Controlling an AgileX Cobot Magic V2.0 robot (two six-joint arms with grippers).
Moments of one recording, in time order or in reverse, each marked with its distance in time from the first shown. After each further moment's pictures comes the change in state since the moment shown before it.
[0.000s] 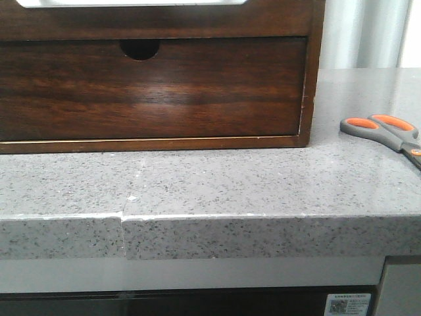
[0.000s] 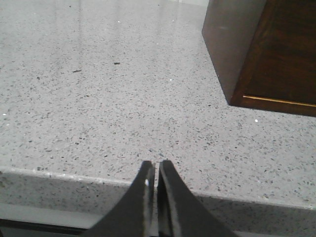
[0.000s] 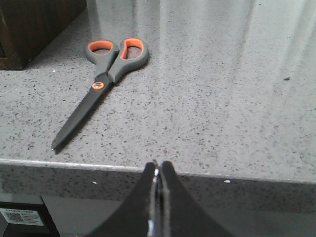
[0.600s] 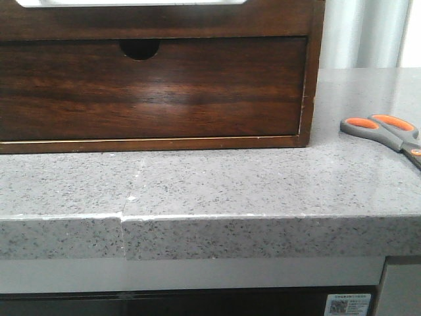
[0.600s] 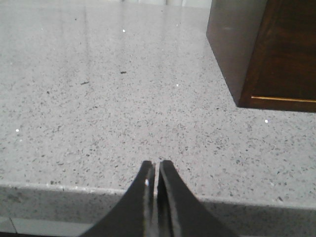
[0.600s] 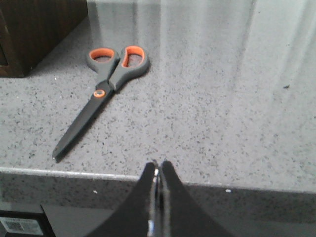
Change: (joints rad) left arm 0.000 0.000 0.002 0.078 -0.025 0.000; right arm 0.000 0.000 0.004 -0.002 -0.042 0.000
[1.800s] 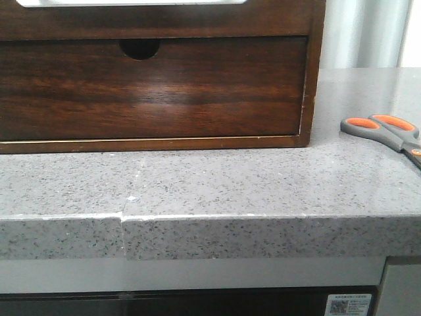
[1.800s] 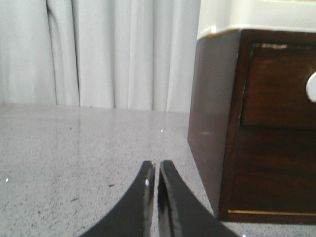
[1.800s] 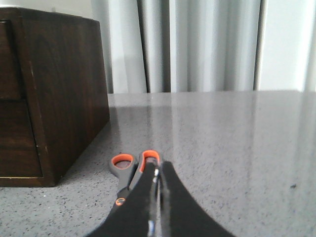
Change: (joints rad) left arm 0.000 0.000 0.000 0.005 -0.361 0.000; right arm 0.000 0.000 -0.001 0.060 -0.315 0.014
